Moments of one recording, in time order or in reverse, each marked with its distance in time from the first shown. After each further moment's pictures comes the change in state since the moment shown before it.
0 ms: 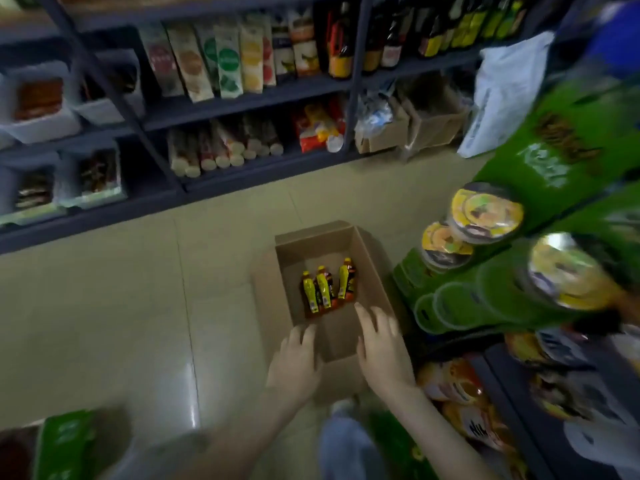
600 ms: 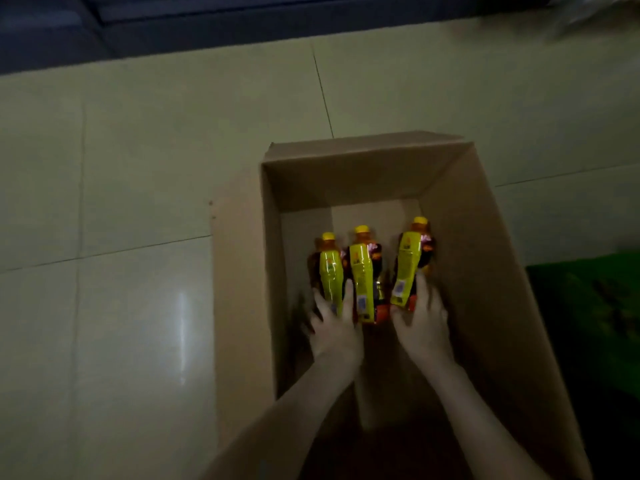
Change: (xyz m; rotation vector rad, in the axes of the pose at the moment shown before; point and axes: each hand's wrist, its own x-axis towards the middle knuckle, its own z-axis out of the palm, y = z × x) left_hand 0.450 -0.144 0.334 -0.183 -0.228 -0.388; right_hand 0.334 0.179 0.469 0.243 -0.206 0.360
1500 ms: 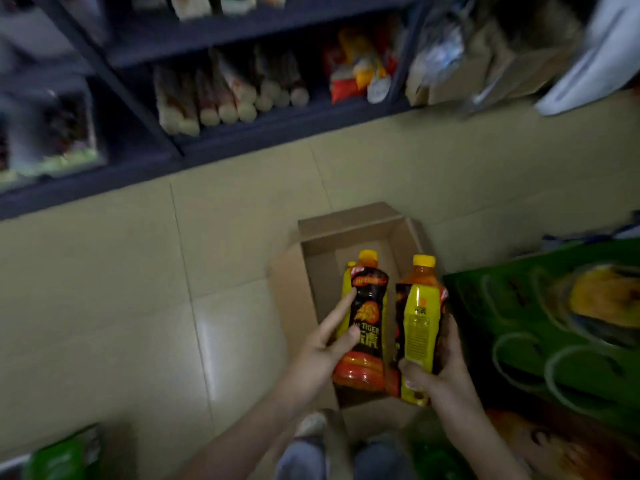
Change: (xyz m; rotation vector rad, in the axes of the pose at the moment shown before) left_hand -0.348 -0.005 -0.296 -1.193 -0.371 0.405; right_hand -0.308 -0.180 -0.288 0.861 -0.105 0.179
